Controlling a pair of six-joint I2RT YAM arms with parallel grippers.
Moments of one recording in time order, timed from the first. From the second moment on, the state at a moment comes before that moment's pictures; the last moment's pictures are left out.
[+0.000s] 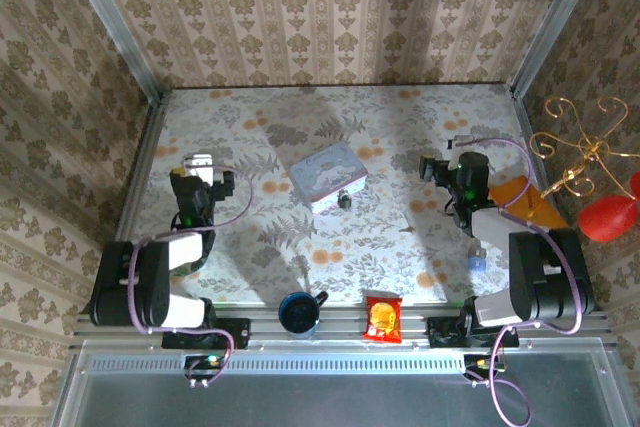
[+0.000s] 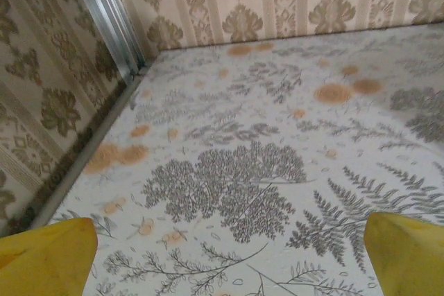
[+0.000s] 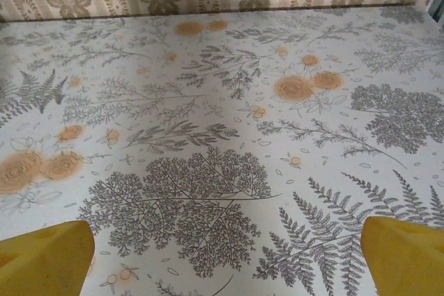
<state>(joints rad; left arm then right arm) -0.10 1.34 0.36 0.75 -0.20 0.11 0.02 1.39 0.55 0.43 0.08 0.07</state>
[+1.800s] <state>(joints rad) -0.81 1.63 0.63 0.24 -0.37 -0.21 0.49 1.25 0.68 -0.67 0.20 0.71</state>
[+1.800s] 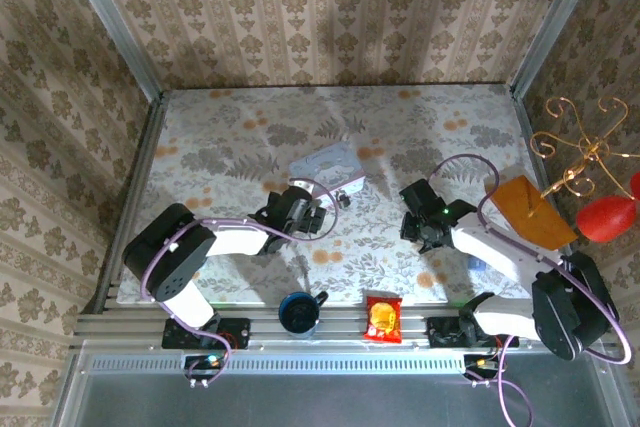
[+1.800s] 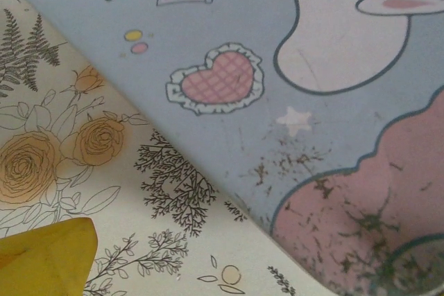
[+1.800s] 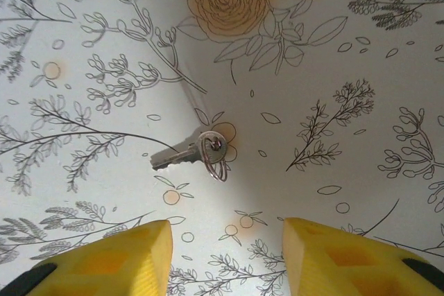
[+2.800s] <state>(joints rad) -0.79 1.62 0.65 0.24 -0.37 -0.23 0.44 1.48 0.74 -0.56 0.19 0.61</state>
